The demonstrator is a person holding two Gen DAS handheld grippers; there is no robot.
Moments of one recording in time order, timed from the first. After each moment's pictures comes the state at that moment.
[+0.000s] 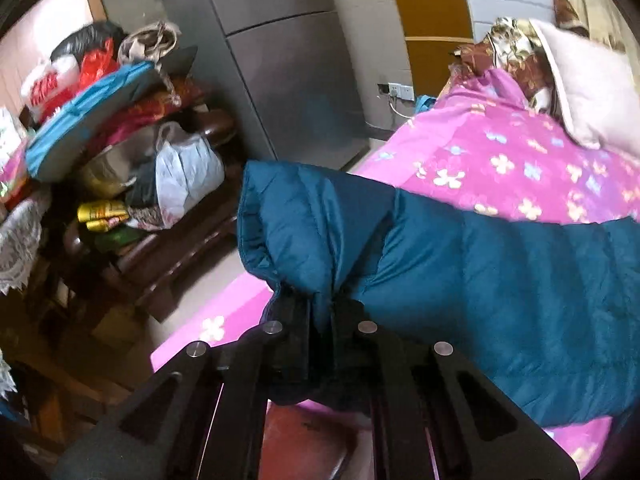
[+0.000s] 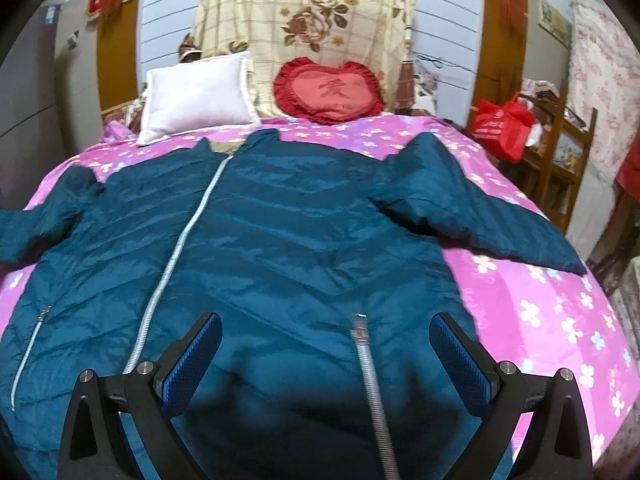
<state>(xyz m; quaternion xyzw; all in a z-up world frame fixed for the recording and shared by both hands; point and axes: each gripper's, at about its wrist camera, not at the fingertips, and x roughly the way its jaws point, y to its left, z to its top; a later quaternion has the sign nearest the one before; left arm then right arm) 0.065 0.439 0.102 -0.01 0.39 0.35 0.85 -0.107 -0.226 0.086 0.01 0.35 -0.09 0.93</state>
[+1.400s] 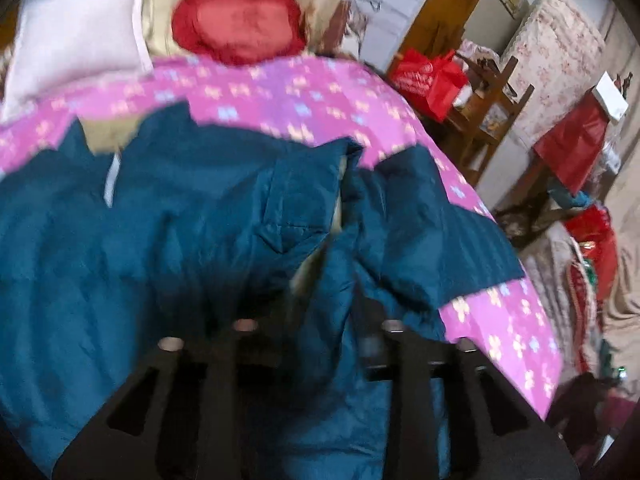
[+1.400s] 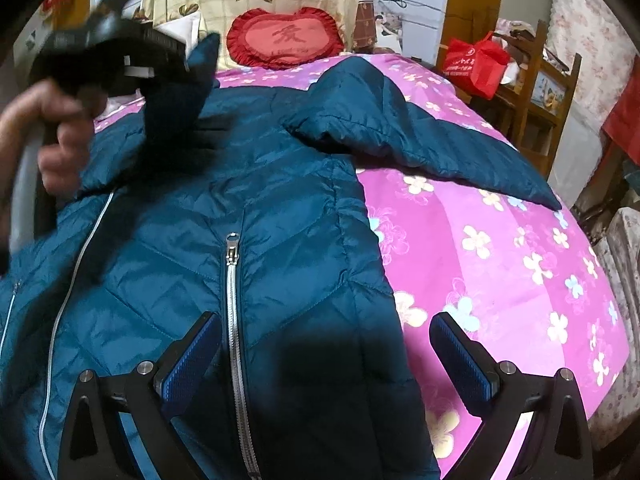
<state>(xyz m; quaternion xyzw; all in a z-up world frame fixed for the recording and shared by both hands) 0.140 -0.169 0.087 -0.06 0.45 -0.32 0.83 -0.136 -0.304 0.065 0.04 0.43 -0.12 0.89</state>
